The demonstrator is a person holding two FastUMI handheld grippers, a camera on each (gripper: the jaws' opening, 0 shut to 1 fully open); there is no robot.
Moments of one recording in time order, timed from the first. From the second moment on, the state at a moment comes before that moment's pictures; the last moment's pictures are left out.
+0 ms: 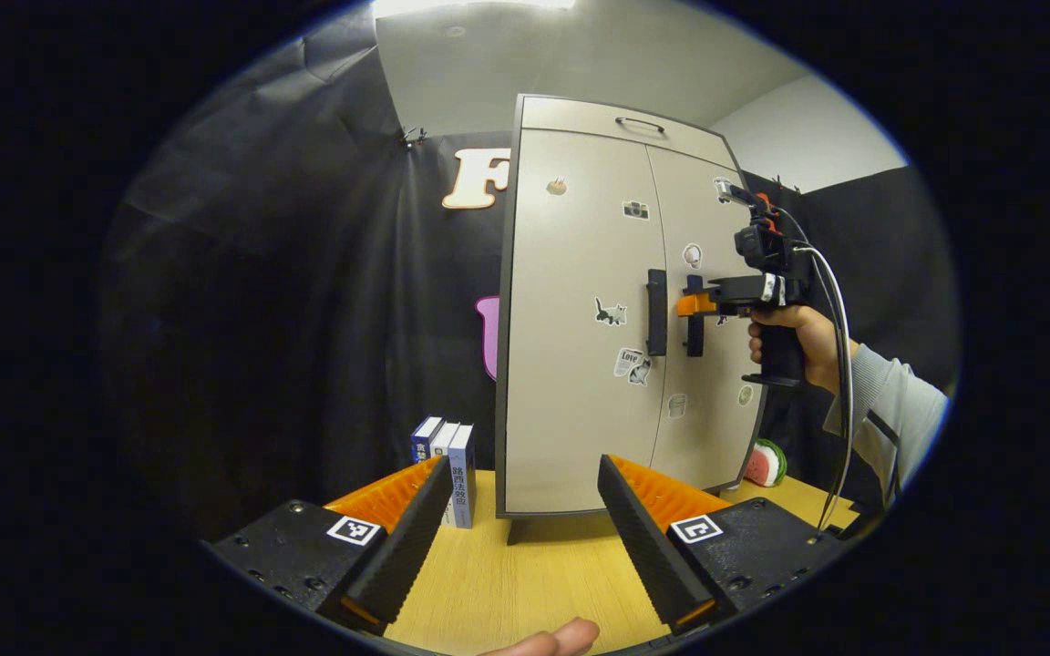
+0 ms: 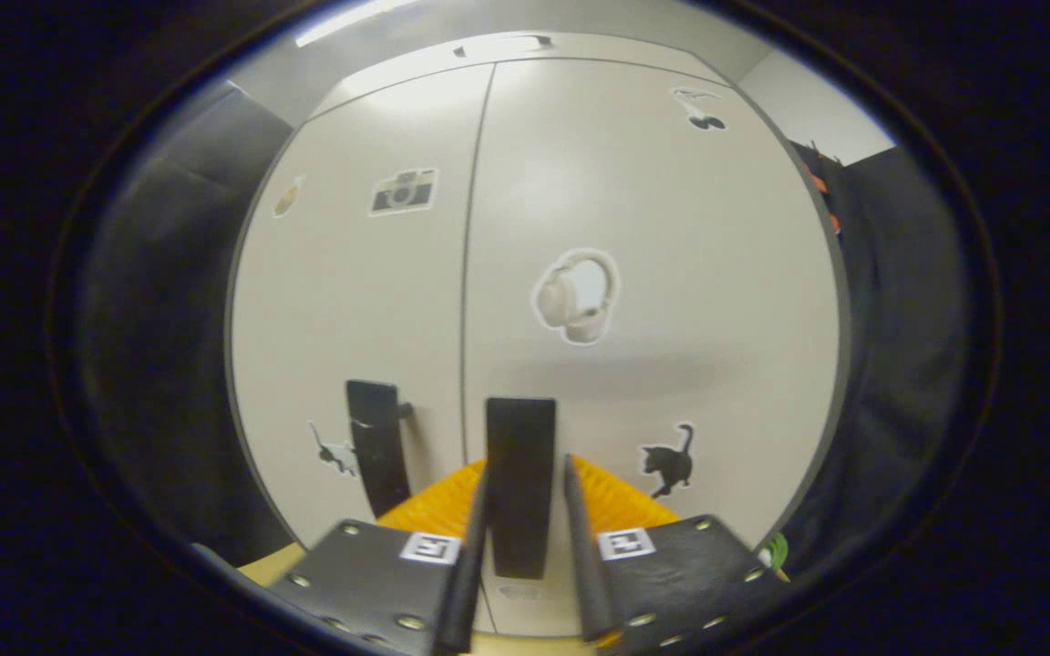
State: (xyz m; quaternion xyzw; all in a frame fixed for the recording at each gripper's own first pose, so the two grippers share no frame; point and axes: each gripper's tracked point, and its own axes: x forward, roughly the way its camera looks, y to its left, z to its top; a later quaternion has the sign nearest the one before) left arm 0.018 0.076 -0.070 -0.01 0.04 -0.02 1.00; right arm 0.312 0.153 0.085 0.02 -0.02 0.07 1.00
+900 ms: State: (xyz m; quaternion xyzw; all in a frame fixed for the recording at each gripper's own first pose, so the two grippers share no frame) left arm -0.011 0.054 -0.047 0.00 0.03 0.00 1.00; right arm 0.259 0.132 0.078 0.03 0.01 0.10 0.99
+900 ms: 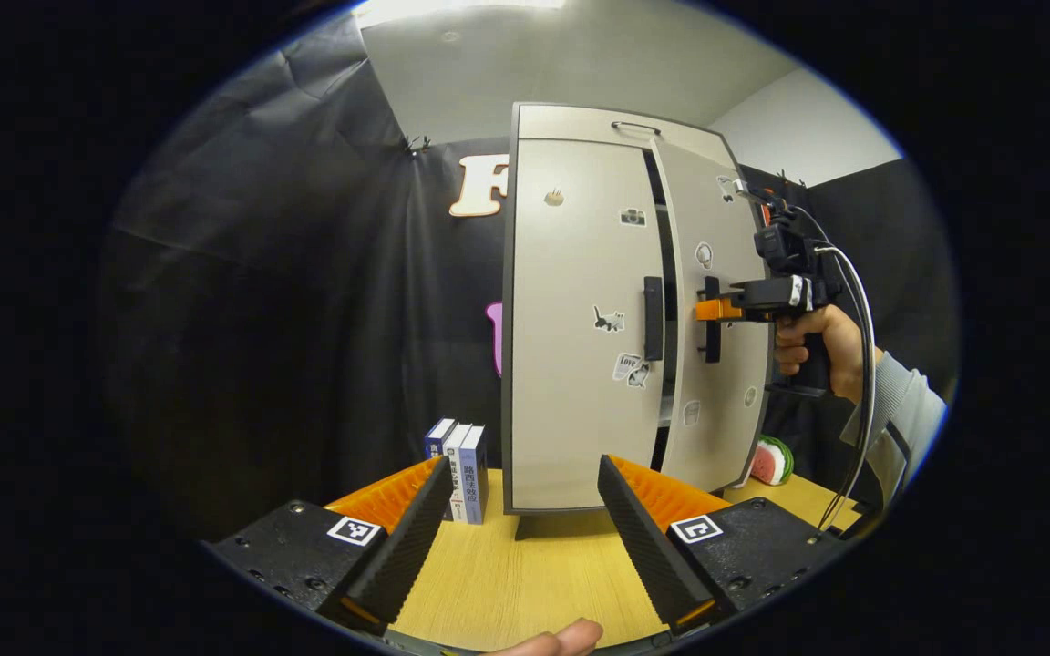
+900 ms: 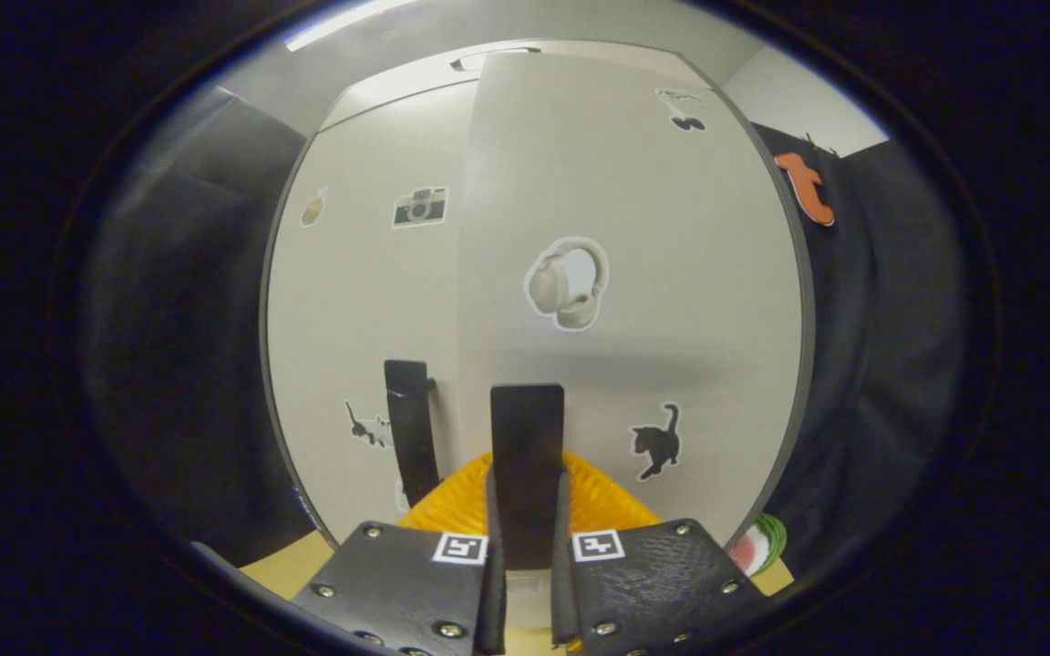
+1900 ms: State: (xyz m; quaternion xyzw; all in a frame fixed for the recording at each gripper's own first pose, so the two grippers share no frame) left arm -0.006 -0.039 -0.045 0.01 0.03 -0.05 1.00; right arm 0.187 0.062 0.075 0.04 0.02 0.17 0.99
